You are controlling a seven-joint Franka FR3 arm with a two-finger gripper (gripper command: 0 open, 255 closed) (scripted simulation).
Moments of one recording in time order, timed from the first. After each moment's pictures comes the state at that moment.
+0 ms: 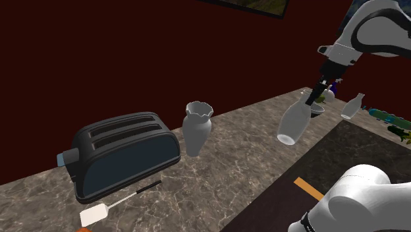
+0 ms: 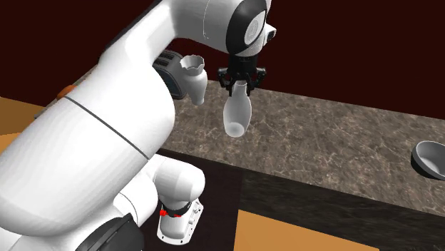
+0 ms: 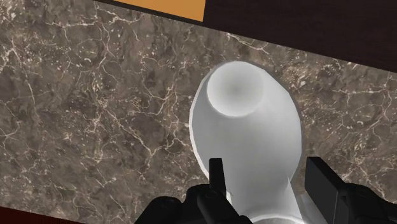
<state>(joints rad) -0.12 -0.84 -0.33 -2.26 -0.20 1.56 -0.55</state>
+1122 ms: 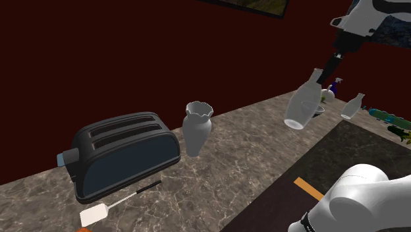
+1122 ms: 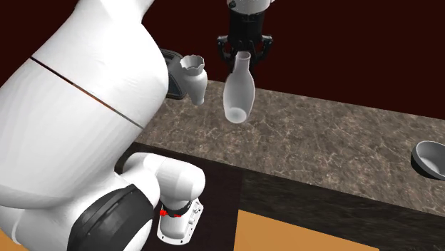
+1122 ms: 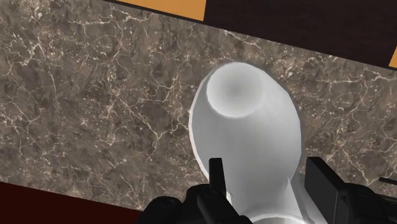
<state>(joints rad) -0.09 -0.73 -0.31 -1.95 -0.16 1.36 -0.56</state>
